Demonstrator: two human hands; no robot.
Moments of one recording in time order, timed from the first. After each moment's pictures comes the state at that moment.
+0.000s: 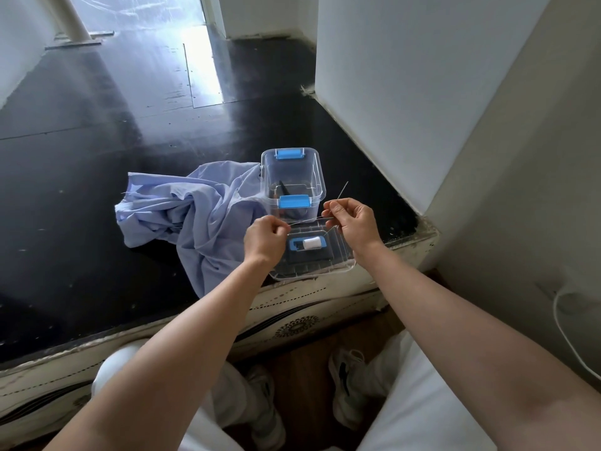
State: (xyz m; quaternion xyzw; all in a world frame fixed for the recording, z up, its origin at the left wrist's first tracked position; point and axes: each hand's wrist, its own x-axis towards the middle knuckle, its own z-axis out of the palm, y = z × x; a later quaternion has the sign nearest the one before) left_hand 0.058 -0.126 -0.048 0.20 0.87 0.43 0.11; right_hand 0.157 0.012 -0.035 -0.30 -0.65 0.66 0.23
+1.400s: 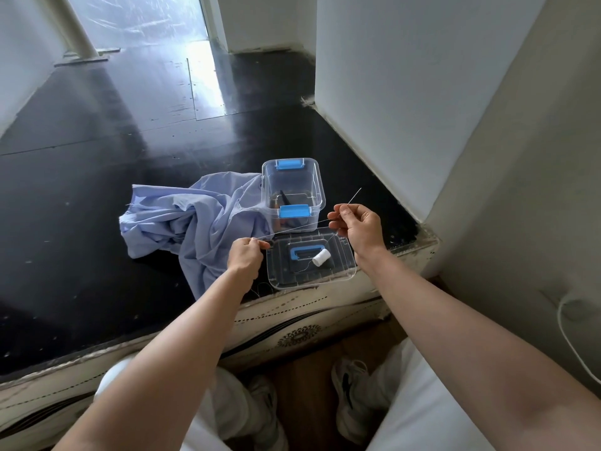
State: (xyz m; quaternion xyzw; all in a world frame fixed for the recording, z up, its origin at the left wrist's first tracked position) left_hand 0.033 -0.146 -0.066 0.02 0.81 0.53 0.24; right_hand 0.154 0.022 -0.032 -0.36 -0.59 0.67 0.27
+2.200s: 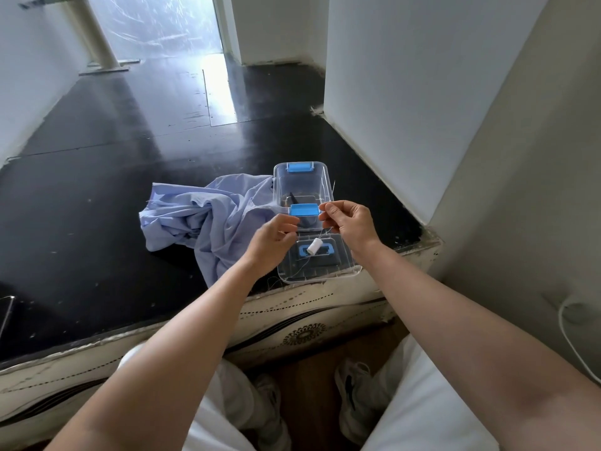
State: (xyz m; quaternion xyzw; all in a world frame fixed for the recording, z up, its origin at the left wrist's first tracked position) left_hand 0.056 -0.158 -0.028 0.31 0.80 0.48 0.21; right_hand 0.156 -0.012 -0.006 -0.28 -0.66 0.66 0.23
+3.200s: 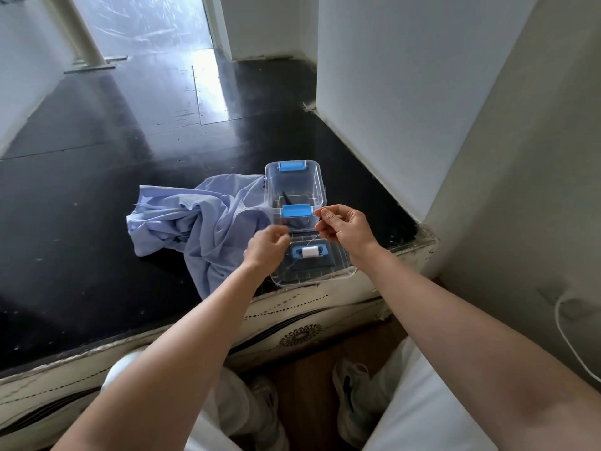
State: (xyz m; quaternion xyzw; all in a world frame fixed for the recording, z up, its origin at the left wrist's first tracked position) left_hand 0.058 -0.140 -0.040 0.23 0.84 0.44 0.23; right_hand 0.162 0.001 -0.015 -0.26 -0.64 0.70 0.18
